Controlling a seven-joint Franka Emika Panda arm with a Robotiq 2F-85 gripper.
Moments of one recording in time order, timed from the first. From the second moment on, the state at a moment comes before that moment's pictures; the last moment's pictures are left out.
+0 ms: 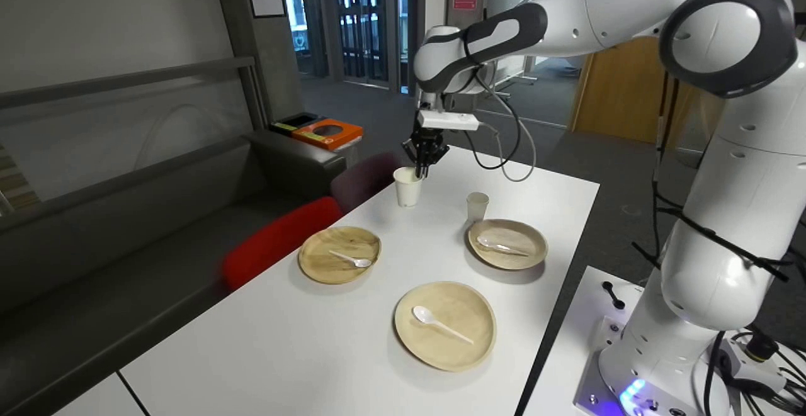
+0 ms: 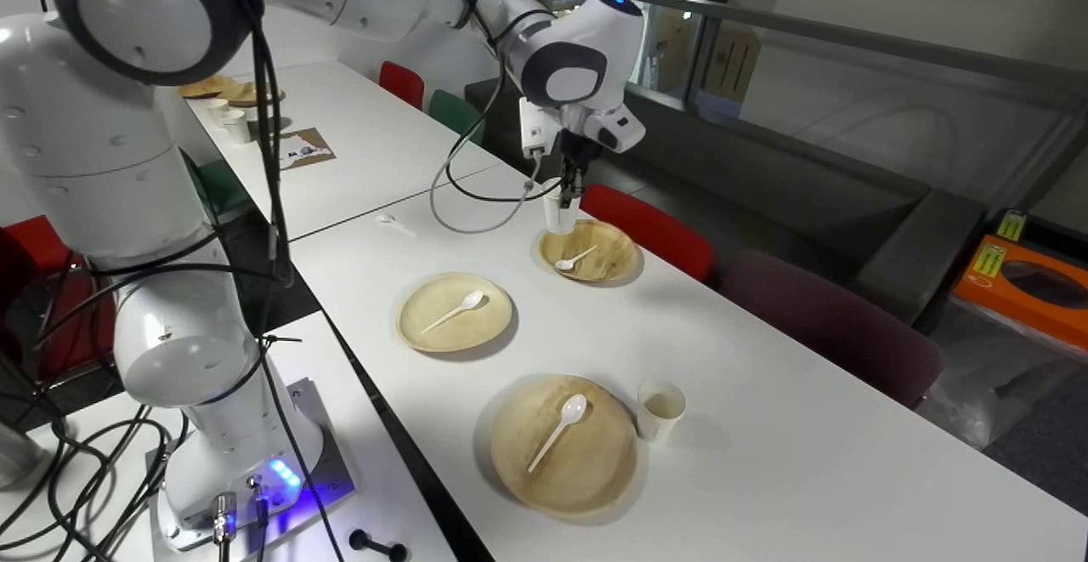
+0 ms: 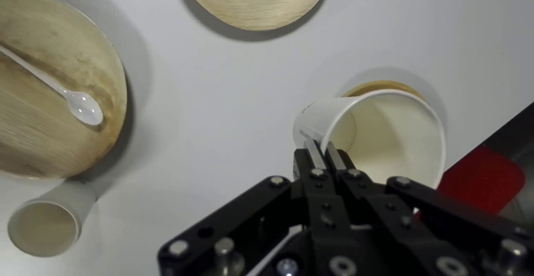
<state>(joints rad) -0.05 0.05 -0.08 -1.98 0.25 2.02 0.34</state>
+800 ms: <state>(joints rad) -0.21 0.02 -0.24 -2.15 0.41 2.05 0.39</state>
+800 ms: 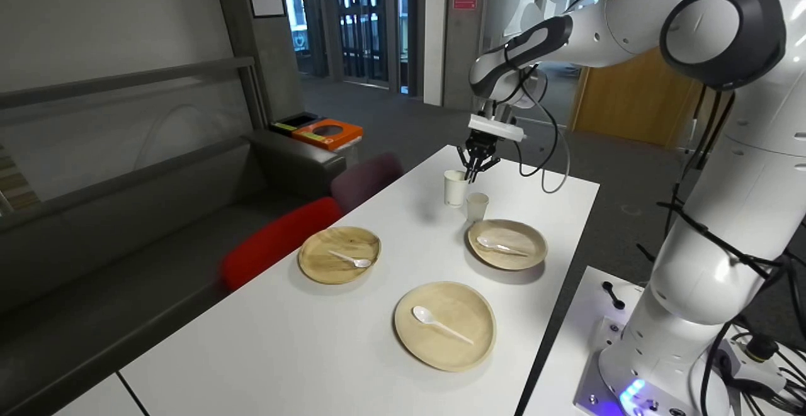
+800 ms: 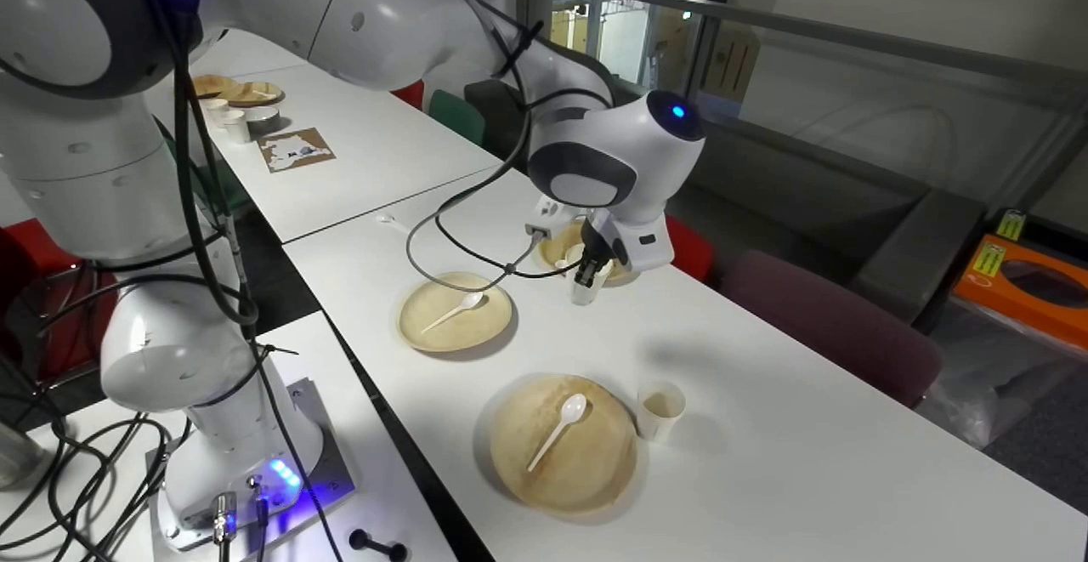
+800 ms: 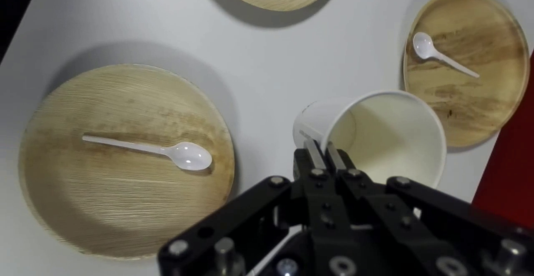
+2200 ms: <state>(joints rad) -0.24 0.23 -0.31 -2.05 0.37 2.32 1.20</state>
